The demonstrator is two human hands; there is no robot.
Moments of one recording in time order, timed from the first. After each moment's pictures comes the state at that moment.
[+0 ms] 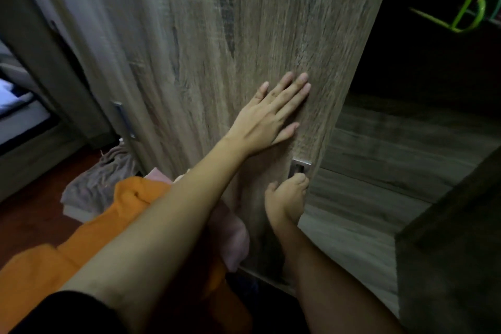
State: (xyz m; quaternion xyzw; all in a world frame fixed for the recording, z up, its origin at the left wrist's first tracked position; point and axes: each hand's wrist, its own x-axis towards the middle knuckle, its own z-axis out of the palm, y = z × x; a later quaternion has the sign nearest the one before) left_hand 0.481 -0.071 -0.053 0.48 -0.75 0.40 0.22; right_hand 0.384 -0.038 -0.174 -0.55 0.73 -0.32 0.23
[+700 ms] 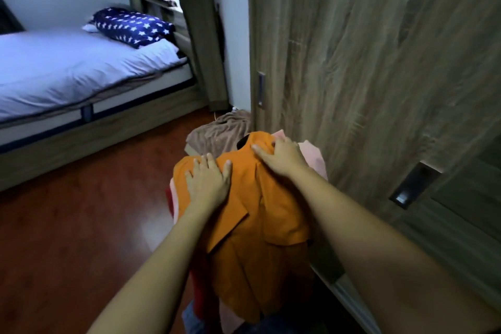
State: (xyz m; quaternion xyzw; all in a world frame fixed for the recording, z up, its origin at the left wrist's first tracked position) left_hand 0.621 0.224 -0.154 0.96 -0.22 -0.04 0.18; right_hand 0.539 0.062 -0.122 -0.92 0.31 -0.08 0.24
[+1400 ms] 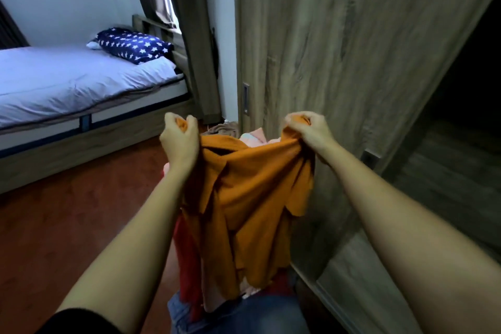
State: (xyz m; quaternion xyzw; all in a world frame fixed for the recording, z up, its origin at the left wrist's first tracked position) left_hand 0.565 0.259 -0.050 0.79 -0.11 0.16 0.58; right_hand 0.422 0.049 -0.040 -0.76 0.28 -0.30 0.51
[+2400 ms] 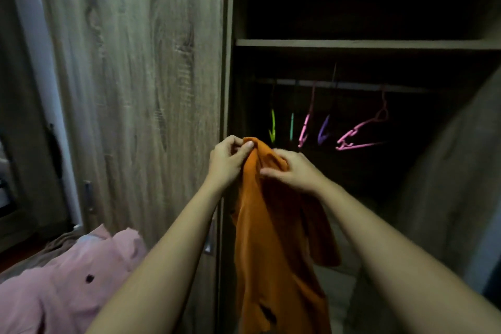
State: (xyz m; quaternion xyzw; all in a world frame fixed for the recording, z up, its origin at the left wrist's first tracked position) left_hand 0.263 0.058 0.097 0.48 -0.58 -0.14 0.64; right_hand 0.083 0.006 0.114 -0.87 0.33 -0.30 0.20
